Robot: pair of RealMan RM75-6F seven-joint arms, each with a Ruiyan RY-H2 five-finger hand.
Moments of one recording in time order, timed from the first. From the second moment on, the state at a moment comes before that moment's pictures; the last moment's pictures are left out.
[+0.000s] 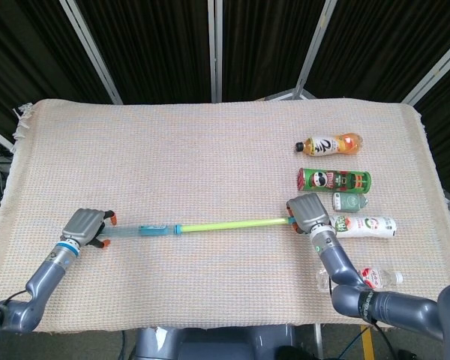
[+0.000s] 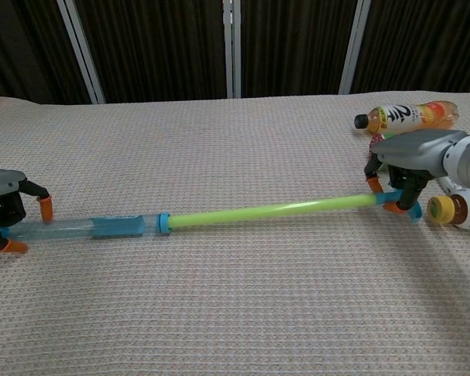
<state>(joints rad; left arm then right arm) -0.54 -1.43 -0.08 -1.27 1.22 0.77 0.10 0.84 -1.49 0.09 -1.44 -0.74 0.89 -0.66</state>
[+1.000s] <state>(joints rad) -0.62 -1.42 -0.16 -1.40 1.13 0.82 0.14 0.85 -1.50 0.13 -1.48 -0.78 0.91 -0.59</state>
